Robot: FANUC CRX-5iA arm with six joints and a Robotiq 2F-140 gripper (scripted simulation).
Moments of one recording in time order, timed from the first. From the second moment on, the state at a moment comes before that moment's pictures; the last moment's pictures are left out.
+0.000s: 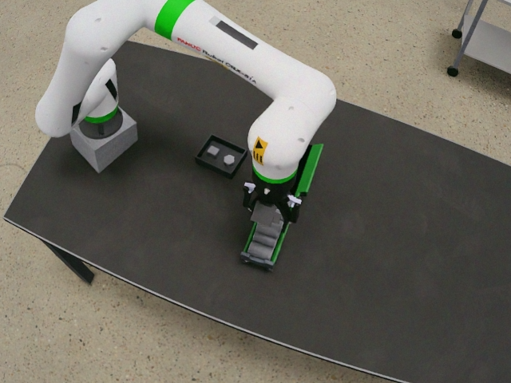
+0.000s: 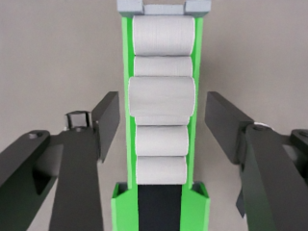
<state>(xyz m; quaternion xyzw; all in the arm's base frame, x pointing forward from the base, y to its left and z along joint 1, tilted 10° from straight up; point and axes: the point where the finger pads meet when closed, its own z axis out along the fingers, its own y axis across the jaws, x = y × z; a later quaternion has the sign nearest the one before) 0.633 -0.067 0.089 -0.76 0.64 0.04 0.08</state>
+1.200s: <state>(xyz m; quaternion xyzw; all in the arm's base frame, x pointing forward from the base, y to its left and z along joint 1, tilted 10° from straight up) 0.634 -0.064 0.069 -0.76 0.64 0.04 0.08</state>
